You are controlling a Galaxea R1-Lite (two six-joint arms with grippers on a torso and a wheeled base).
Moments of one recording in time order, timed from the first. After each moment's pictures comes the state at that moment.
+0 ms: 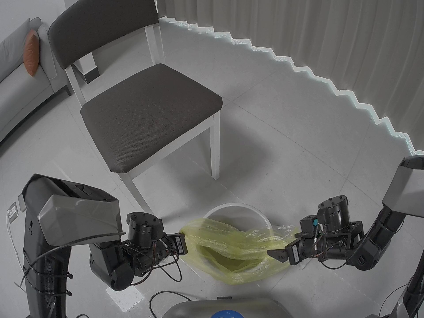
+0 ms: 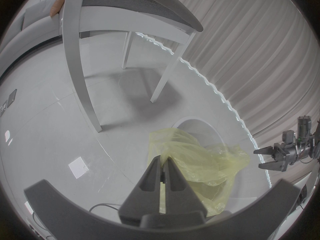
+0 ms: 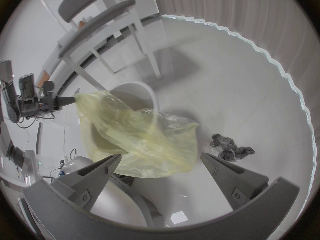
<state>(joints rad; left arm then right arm) -0.50 2.35 -0.54 -1.28 0.02 -0.45 0.46 2.07 -0.47 -0.86 0.09 0.08</state>
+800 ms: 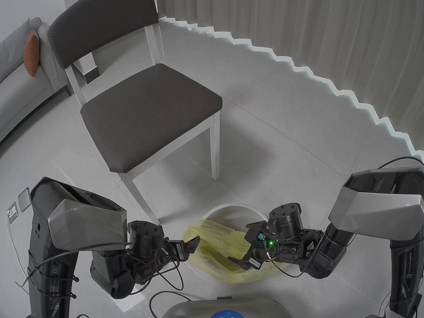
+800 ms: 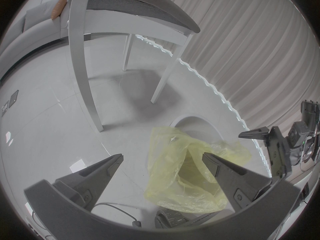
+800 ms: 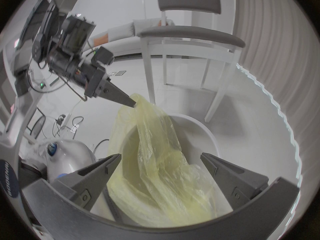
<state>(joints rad) -0.53 2.39 -0.48 -1.40 0.06 -0.45 0.64 2.33 -0.75 -0.97 0.09 -0.45</state>
